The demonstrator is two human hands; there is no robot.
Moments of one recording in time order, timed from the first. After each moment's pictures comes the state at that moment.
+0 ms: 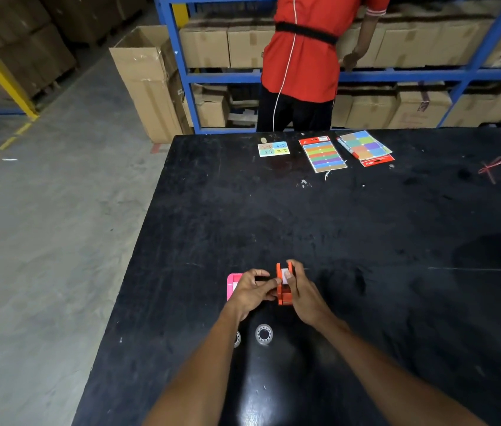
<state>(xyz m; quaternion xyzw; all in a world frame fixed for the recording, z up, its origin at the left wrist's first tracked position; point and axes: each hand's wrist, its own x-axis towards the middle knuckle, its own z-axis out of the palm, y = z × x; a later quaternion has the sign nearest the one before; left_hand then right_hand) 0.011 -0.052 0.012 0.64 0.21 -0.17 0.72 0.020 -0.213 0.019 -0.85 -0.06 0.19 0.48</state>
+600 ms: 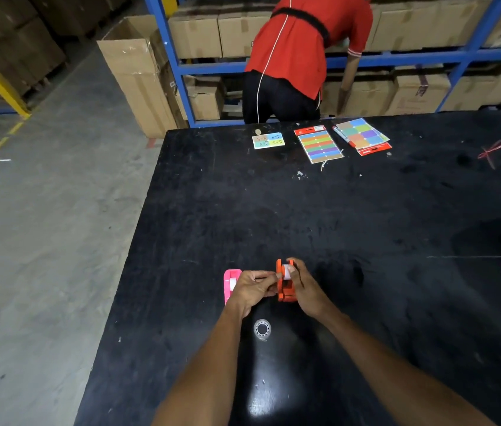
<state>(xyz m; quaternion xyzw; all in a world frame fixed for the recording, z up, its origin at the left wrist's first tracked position) 0.015 -0.062 -0.002 0.62 0.22 -0.20 0.73 0.023 -0.225 0.011 -0.82 -0.02 0.23 0.53</state>
